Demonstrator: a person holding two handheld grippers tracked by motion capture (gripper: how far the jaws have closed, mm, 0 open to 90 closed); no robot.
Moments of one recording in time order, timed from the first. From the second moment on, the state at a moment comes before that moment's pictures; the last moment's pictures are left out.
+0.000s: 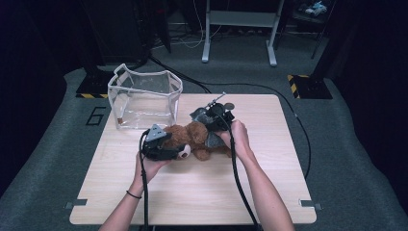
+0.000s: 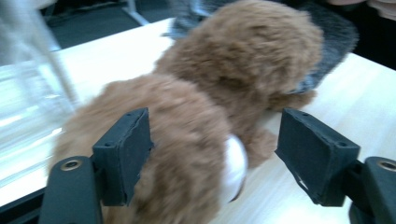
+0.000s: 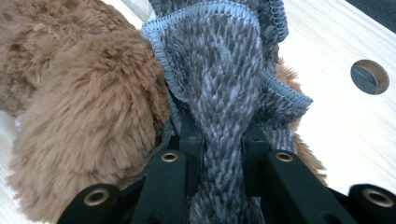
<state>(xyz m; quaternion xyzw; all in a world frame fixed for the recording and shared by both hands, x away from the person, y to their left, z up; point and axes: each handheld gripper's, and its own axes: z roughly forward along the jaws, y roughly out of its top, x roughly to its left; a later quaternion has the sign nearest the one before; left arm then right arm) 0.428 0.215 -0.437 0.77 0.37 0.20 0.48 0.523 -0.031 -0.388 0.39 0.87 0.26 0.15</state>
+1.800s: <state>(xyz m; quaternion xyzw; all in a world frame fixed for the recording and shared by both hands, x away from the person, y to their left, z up) 0.449 0.250 -0.452 0.77 0.38 0.22 0.47 0.468 0.010 -0.402 0.32 0.88 0.31 0.15</state>
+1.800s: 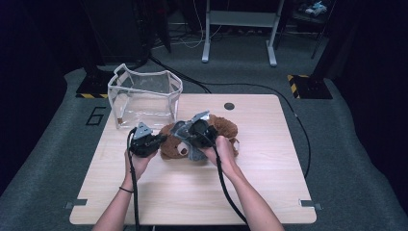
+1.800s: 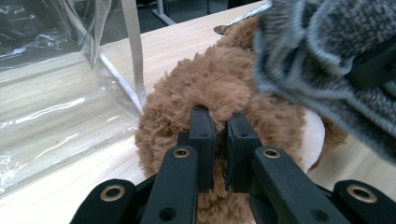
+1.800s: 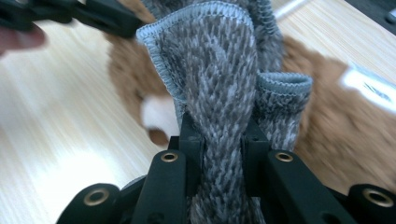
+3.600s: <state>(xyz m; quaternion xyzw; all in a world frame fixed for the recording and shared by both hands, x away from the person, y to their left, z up) 0.462 0.256 -0.452 0.77 0.38 0.21 0.46 0.484 -0.051 -0.433 0.40 0.84 0.32 0.17</state>
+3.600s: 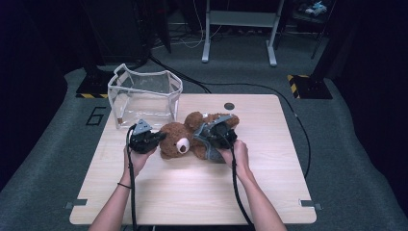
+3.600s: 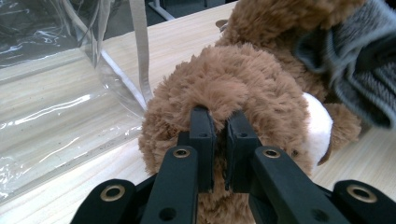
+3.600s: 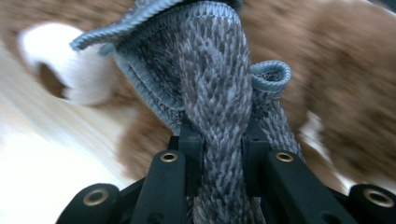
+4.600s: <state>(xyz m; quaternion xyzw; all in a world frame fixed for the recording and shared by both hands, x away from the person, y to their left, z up) 0.465 0.257 -0.451 0.78 0.38 0.21 0.46 0.484 -0.115 -0.440 0.47 0.81 0.29 0.20</state>
